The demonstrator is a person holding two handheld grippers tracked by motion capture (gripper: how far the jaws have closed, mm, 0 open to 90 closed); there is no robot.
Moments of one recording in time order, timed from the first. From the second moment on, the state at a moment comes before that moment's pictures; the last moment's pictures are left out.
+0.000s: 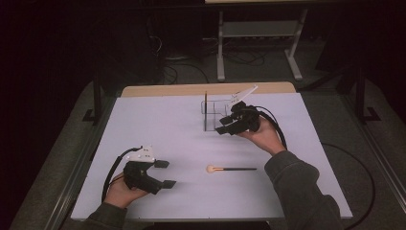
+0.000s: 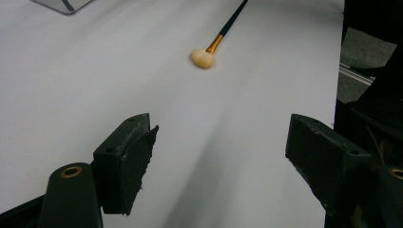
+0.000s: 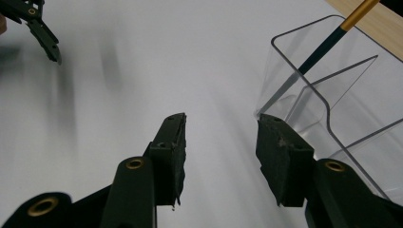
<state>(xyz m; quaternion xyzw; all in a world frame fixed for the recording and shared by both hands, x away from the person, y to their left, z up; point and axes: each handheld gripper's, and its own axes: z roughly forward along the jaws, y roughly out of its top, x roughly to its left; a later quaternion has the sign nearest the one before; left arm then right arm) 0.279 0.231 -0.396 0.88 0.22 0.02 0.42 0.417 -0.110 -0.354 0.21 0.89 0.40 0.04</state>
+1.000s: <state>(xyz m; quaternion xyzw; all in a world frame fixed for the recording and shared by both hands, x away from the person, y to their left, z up) 0.280 0.230 -0.397 0.88 0.22 0.02 0.43 0.395 -0.126 -0.362 0.22 0.89 0.40 0.03</state>
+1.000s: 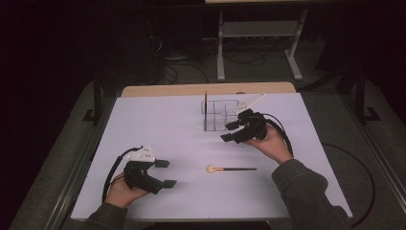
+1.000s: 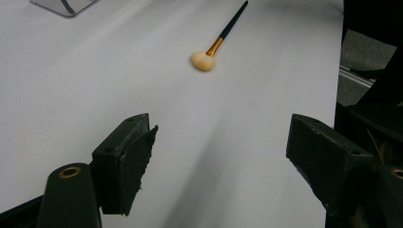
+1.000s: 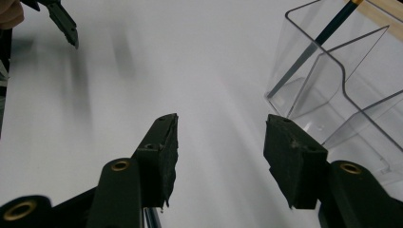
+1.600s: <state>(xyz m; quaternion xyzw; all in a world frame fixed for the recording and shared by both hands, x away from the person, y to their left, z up) 0.279 0.230 -0.395 0.87 0.22 0.02 0.43 0.384 -0.131 -0.367 0.22 0.89 0.40 0.03</state>
